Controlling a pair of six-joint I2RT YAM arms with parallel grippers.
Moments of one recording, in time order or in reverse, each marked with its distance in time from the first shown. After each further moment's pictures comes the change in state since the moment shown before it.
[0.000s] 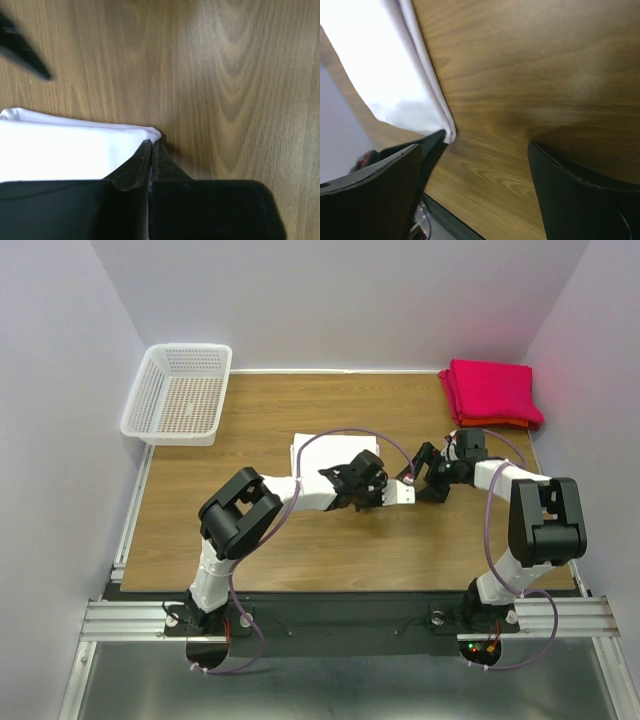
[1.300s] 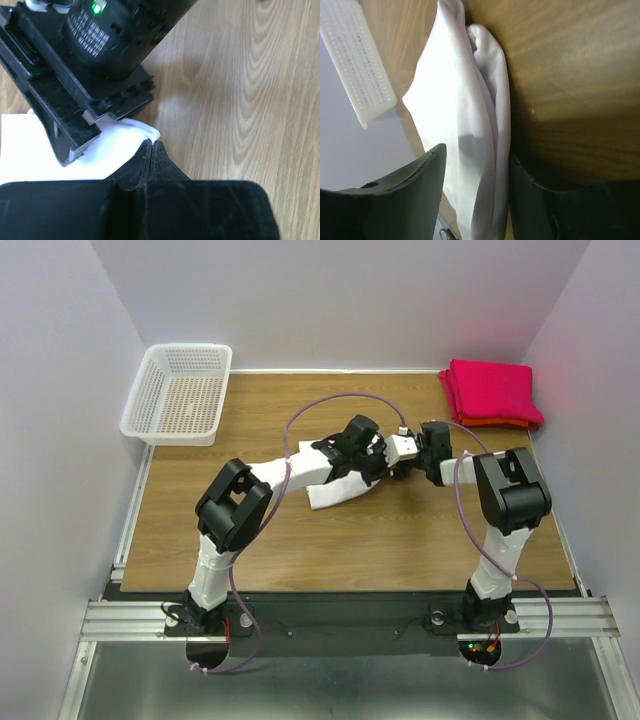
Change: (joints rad) left arm 0.105 0.014 0.215 -0.061 0.229 -0.328; right arm 0.179 0.272 0.026 0.631 0.141 0.468
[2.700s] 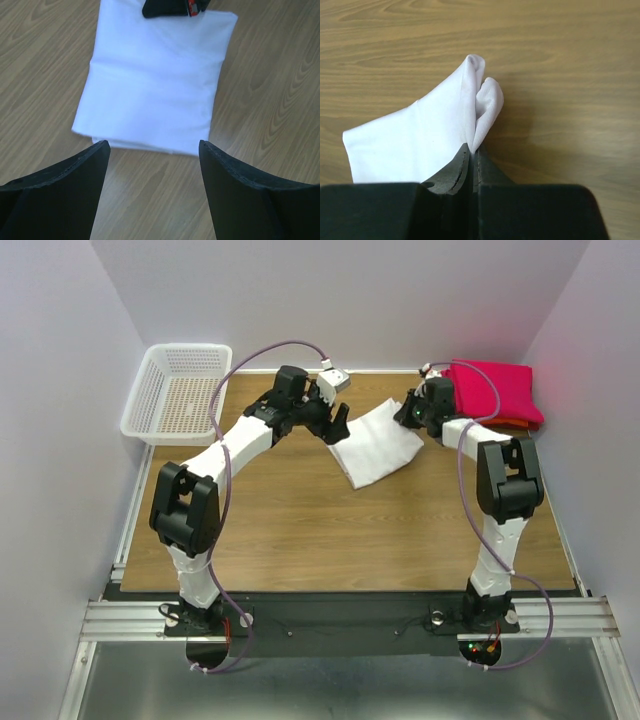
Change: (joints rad) left arm 0.332 -0.190 0.038 -0.132 0.100 -0.250; right arm -0.035 0.123 0.458 -0.250 0.225 -0.704
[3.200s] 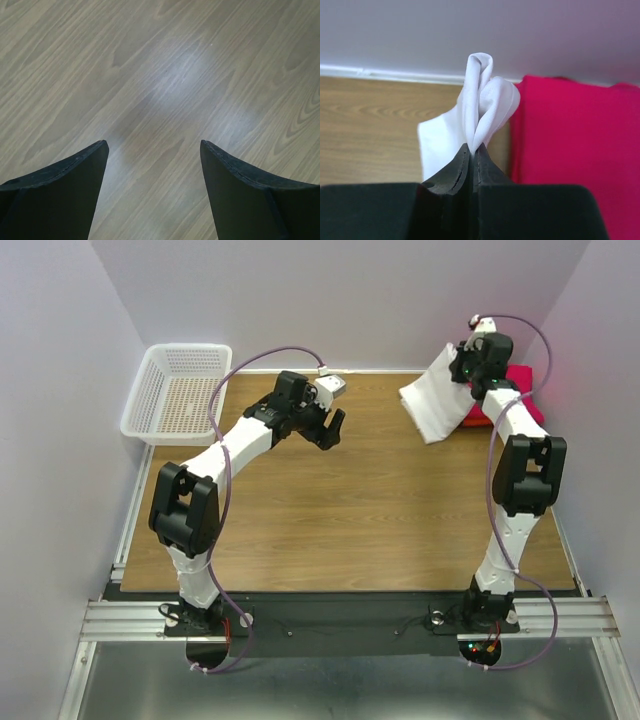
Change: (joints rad) left arm 0.000 -0.013 -0.013 -0.095 -0.126 0.014; right arm -0.210 0.039 0.374 -0.138 0.020 -0.377
